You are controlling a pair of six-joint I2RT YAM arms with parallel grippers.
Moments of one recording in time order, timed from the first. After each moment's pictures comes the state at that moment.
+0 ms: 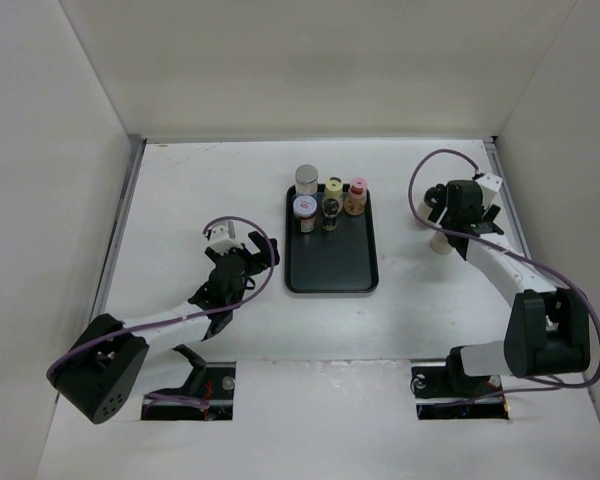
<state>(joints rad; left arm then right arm) -0.62 1.16 0.25 0.67 -0.47 -0.66 0.07 1.35 0.85 -0.18 0.53 0.44</state>
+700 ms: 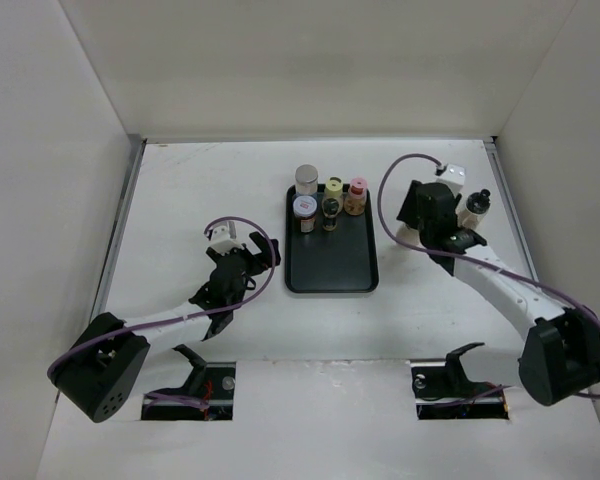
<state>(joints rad) -0.63 1.16 0.25 0.68 -0.46 -0.66 0.31 1.24 0.82 -0.11 0.51 0.42</state>
